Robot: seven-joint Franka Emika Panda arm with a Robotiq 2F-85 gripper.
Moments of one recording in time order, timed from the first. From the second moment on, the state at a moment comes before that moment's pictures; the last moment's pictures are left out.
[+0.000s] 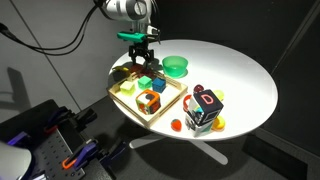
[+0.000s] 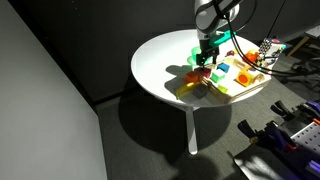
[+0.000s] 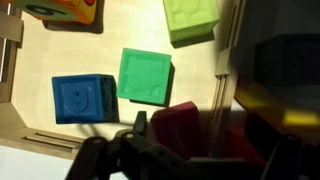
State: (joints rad) arm 0.10 0.66 0.04 -1.71 -0.10 2.10 0.07
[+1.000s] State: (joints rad) arm 0.12 0.49 0.05 -1.85 -0.09 2.17 0.13
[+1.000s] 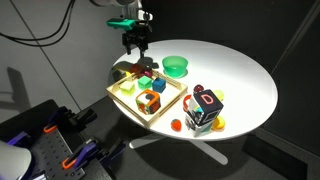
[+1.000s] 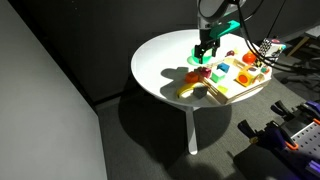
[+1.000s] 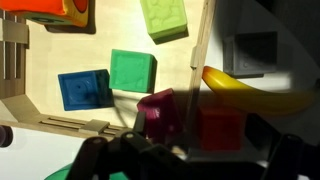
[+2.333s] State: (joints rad) arm 0.14 0.17 0.07 -2.12 -0.06 2.12 0.24
